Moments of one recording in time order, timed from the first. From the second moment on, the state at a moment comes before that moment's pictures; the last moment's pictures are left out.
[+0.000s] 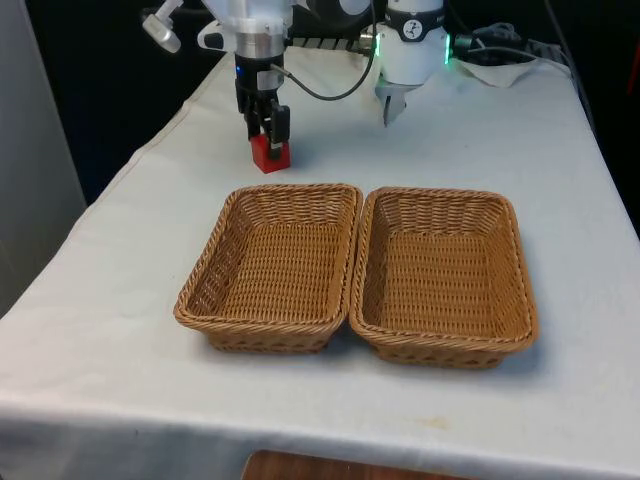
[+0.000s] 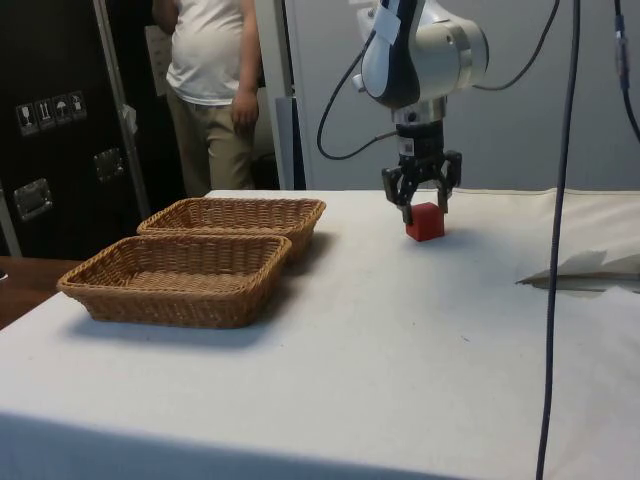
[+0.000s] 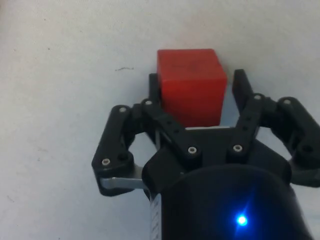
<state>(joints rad) 0.32 0.37 -0.74 -2.51 0.47 2.75 0.00</state>
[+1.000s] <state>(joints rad) 0.32 0.33 -0.81 -2.38 0.46 2.57 -0.10</state>
